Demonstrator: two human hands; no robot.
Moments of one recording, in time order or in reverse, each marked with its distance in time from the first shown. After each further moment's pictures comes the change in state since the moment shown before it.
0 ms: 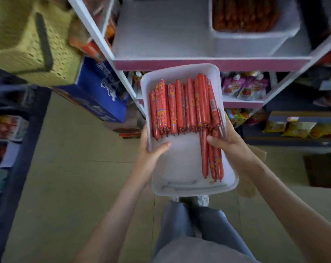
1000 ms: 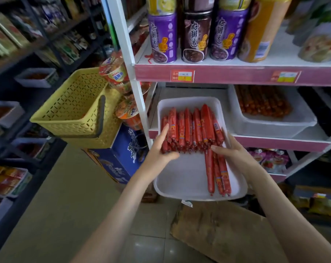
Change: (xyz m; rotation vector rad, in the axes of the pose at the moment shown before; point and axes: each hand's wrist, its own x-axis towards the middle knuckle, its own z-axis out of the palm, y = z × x) left_hand 0.131 0.109 -0.082 0.168 -0.226 0.202; right_hand 0.151 -0.085 0.054 -0.056 0.071 -0.094
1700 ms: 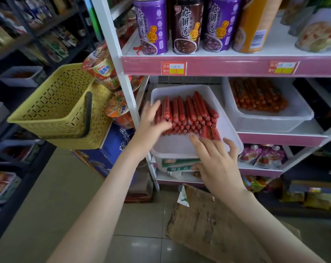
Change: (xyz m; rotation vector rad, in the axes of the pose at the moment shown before) left_hand 0.038 0.036 -0.014 0.144 0.066 0.107; right_hand -0.030 0.012 0.053 -1.614 0.414 -0.657
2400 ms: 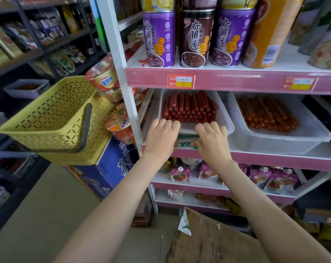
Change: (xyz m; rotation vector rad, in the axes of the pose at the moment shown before) left_hand 0.075 -0.047 0.025 1.316 0.374 0.645; right_hand 0.103 0.041 0.086 0.041 0.202 -0.031
